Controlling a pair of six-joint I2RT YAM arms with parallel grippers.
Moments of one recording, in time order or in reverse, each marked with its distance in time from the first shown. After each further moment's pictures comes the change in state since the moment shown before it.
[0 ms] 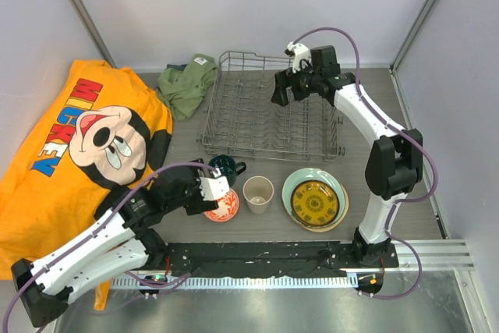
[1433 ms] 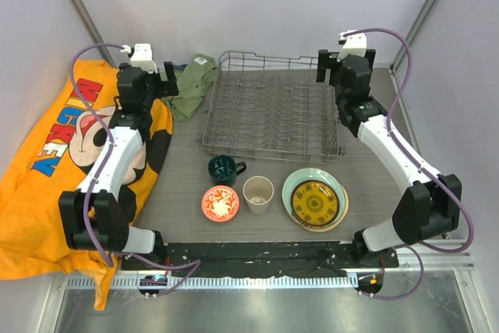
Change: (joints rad) left arm 0.804 0.712 0.536 0.718 0.087 -0.648; right arm -0.033 -0.407 -0.390 0.522 0.861 0.040
